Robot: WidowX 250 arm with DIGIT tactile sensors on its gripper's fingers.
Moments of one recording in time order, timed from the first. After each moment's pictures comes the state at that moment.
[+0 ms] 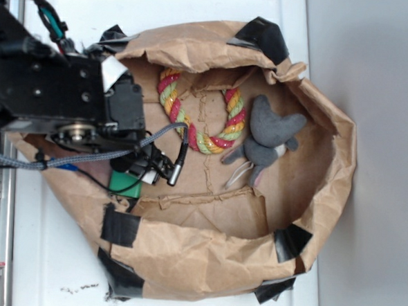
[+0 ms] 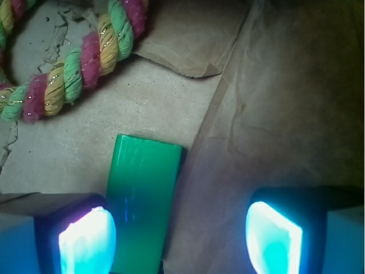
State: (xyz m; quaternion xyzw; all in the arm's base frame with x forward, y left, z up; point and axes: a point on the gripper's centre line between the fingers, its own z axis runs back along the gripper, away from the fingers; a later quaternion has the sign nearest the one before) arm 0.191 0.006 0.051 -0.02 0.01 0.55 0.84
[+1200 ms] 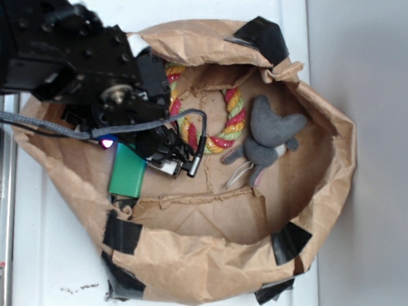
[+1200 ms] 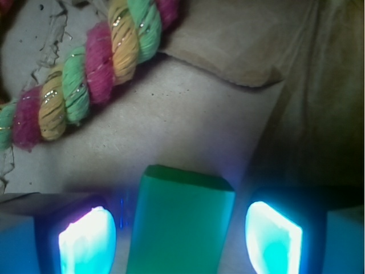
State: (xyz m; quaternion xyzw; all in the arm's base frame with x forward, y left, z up) arm 0.211 0.014 0.026 -0.06 0.03 0.55 0.83
